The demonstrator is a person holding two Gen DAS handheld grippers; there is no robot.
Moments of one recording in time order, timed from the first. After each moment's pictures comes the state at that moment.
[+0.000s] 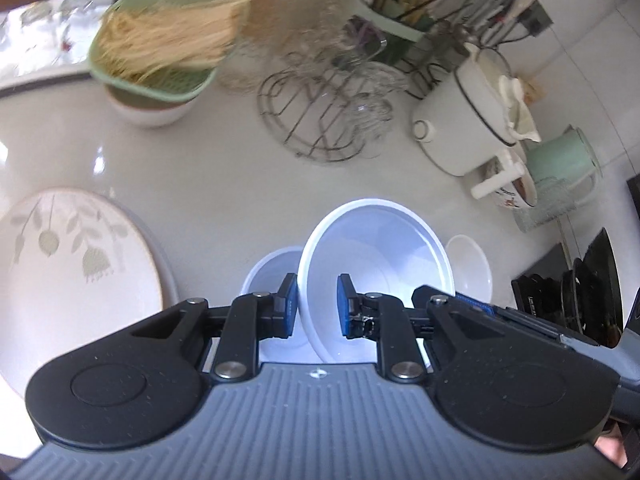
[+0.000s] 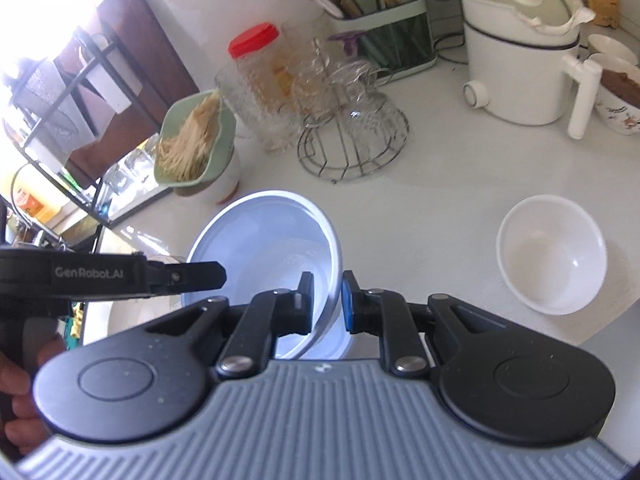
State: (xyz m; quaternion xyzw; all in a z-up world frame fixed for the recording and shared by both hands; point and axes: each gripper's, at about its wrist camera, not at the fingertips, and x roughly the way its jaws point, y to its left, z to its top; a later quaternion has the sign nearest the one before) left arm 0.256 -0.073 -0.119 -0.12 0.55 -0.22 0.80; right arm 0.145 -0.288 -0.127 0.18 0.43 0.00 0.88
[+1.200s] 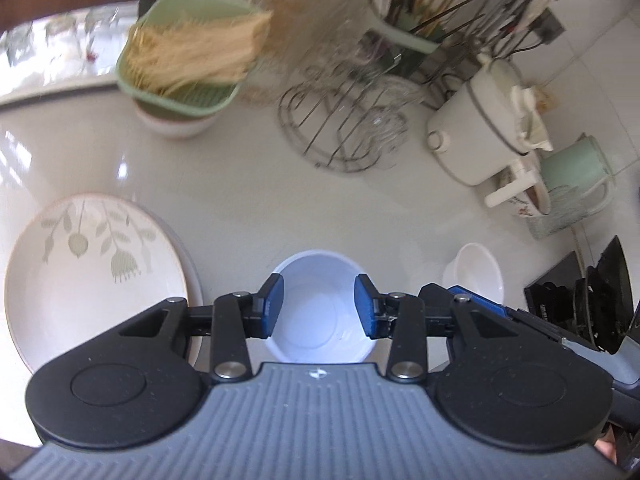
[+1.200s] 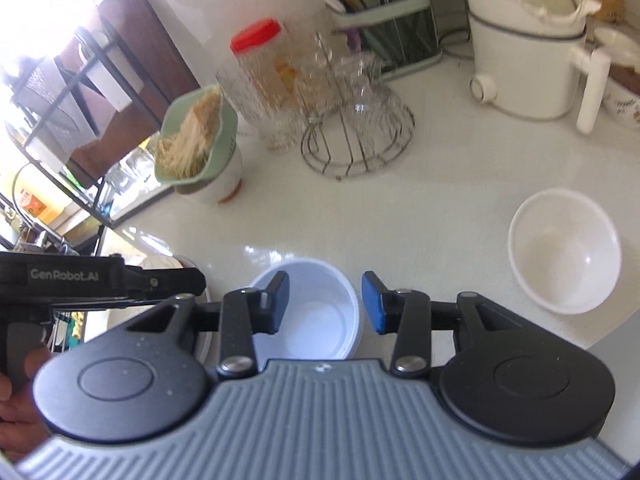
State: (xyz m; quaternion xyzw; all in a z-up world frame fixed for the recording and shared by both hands) left arm 0.252 -0.068 -0.099 -0.10 0.53 -0.20 0.82; right arm 0.143 -0.289 -0.131 0.19 0.42 0.01 0.89
